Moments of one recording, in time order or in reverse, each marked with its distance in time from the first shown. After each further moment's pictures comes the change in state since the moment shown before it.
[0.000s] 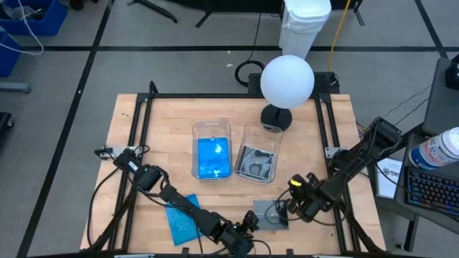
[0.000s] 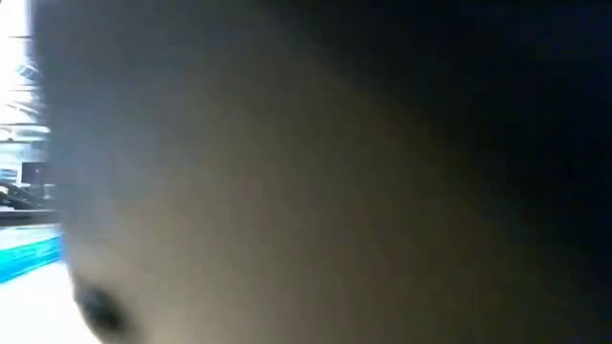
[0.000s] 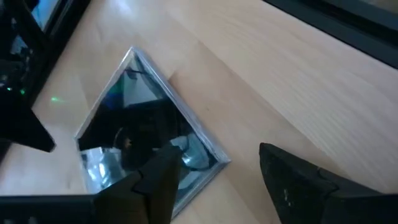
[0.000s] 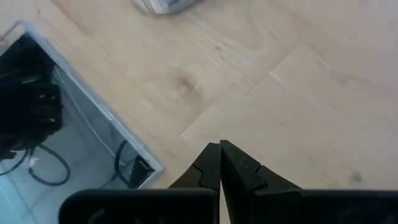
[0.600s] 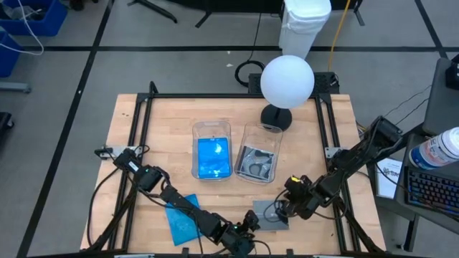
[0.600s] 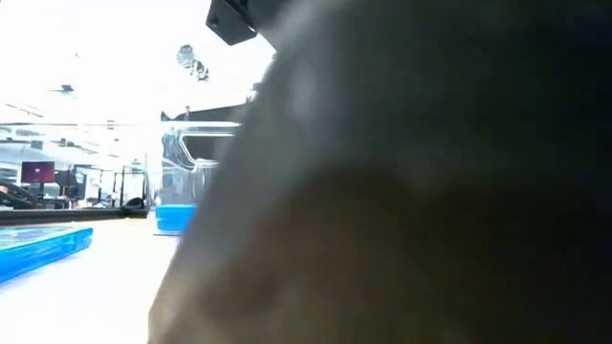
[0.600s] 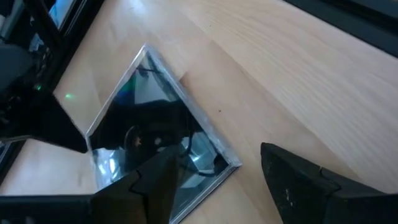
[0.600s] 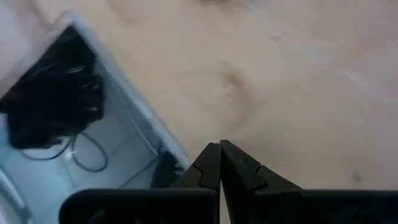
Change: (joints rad) left arm 0.005 0.040 0.002 -0.009 -0.057 -0.004; right arm -0.031 -0.002 -0.120 0.364 -0.075 -0.119
